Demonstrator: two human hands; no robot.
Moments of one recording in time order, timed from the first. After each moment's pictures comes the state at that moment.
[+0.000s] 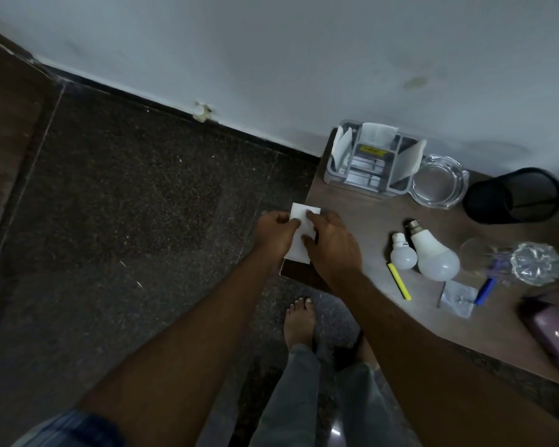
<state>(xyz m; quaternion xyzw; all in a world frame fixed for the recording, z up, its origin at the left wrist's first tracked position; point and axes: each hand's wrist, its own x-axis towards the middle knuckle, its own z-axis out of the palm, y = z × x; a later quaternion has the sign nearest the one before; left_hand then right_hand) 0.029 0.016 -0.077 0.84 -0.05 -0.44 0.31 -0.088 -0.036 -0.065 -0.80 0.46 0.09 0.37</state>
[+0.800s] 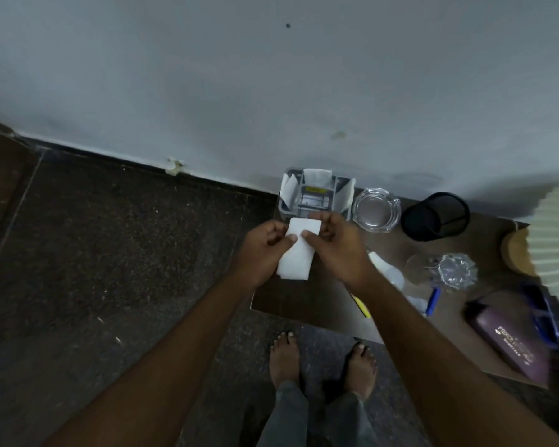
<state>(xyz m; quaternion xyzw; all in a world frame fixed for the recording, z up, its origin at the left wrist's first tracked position) 0.012 -0.021 0.007 0.72 -0.22 -0.51 0.42 -0.133 -0.108 0.008 -0.56 0.50 -0.17 0.64</state>
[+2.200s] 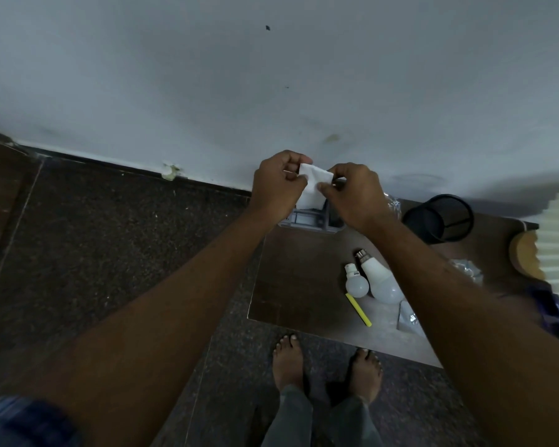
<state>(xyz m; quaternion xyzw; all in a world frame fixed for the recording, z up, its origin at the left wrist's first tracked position) 0.028 -0.142 0.037 0.78 -0.33 -0.35 0.41 -0.116 -0.213 0.017 -0.77 0.50 -0.13 0.38</state>
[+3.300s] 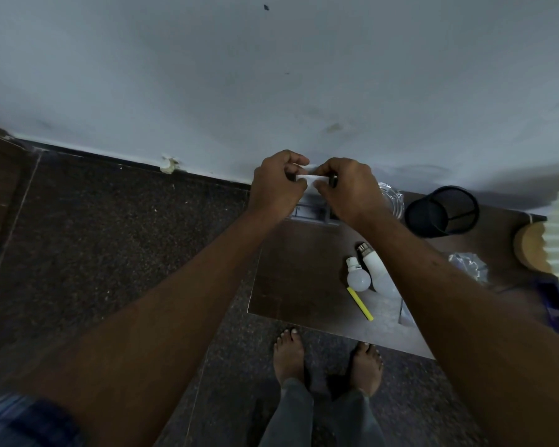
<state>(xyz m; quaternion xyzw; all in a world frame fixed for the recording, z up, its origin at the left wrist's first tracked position) 0.027 -0.134 0.021 0.80 -0.38 -0.31 0.35 -0.110 -0.205 0.016 -0.79 0.48 -0.09 0.36</state>
